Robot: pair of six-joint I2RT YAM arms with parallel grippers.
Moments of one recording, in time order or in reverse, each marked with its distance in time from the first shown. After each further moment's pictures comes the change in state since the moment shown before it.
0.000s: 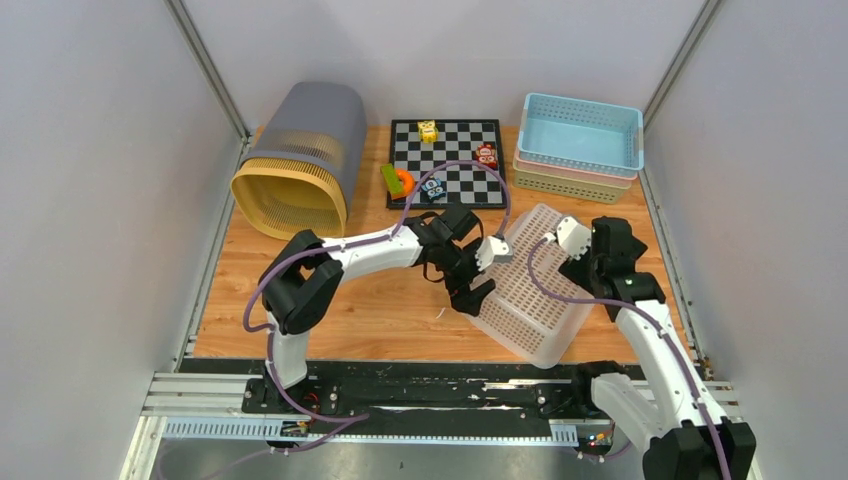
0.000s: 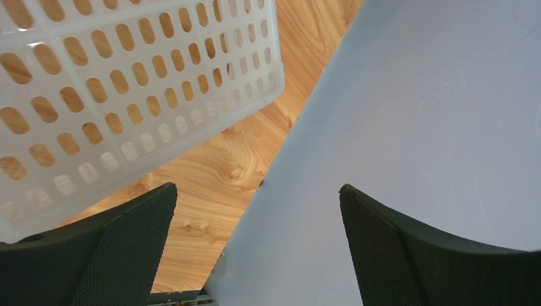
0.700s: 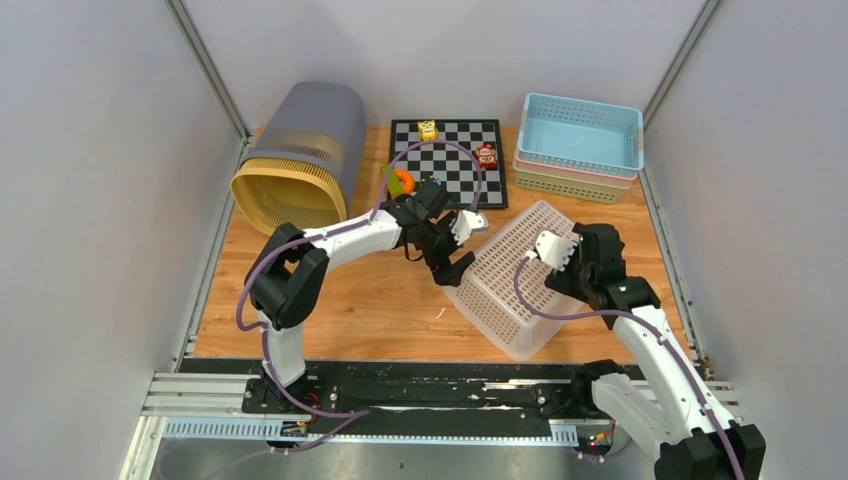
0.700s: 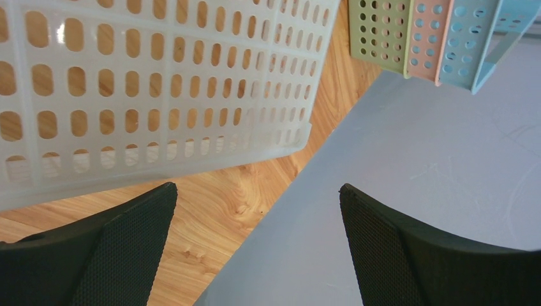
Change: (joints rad) left arm 0.163 -0.035 -0.017 0.013 -0.109 0.040; right arm 0.087 -0.022 -0.029 -0.021 -0.121 -0.100
